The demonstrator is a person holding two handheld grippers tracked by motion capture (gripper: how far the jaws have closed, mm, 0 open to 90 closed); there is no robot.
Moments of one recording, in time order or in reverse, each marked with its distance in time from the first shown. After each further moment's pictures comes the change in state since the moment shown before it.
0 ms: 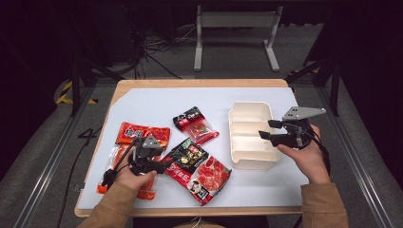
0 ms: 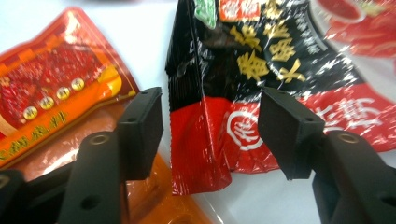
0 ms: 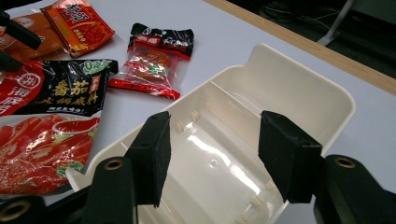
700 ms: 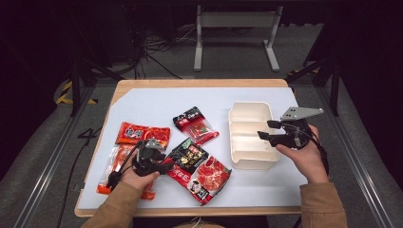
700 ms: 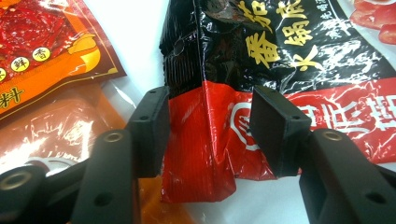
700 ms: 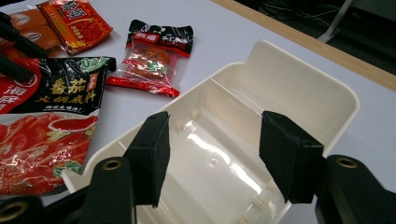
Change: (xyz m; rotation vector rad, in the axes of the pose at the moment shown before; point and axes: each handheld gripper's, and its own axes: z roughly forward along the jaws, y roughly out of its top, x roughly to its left) left arm 0.003 -0.007 0.021 0.028 -0.062 -0.073; right arm 0.001 -0.001 0.004 0.011 -0.004 -0.001
